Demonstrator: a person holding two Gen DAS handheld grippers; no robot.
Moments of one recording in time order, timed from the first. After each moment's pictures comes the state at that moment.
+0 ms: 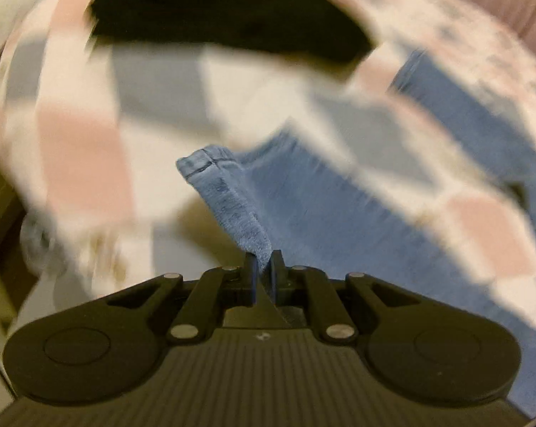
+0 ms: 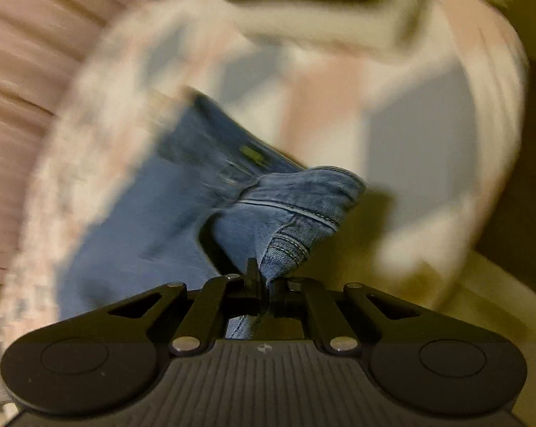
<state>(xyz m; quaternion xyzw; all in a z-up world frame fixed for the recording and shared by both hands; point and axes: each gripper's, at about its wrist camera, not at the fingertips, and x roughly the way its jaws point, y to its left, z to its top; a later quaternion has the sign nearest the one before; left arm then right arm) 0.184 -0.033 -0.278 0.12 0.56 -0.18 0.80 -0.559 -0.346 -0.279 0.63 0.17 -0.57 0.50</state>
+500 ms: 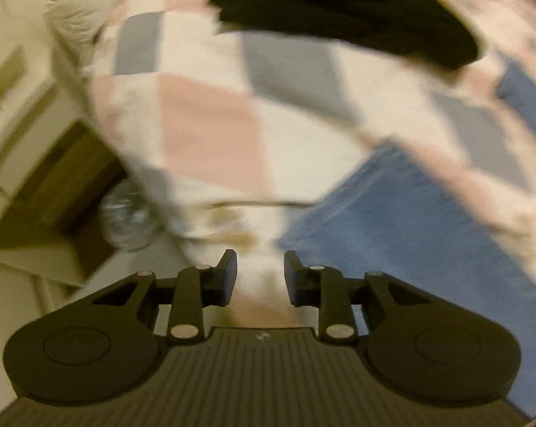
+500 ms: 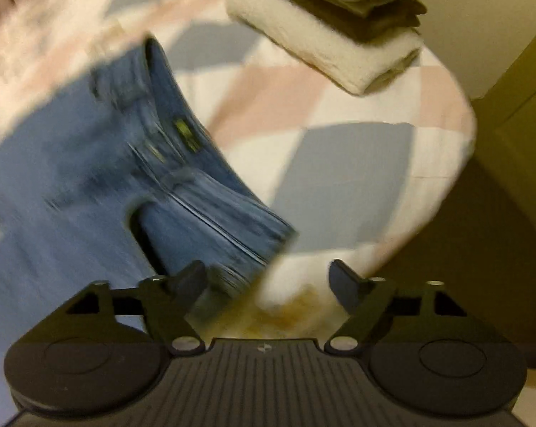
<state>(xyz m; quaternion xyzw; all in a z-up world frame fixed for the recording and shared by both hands) 0.180 0.002 -0.240 0.14 0.52 -0.09 0.84 -0.532 -0.366 -0.250 0.47 0.41 -0.63 0.47</state>
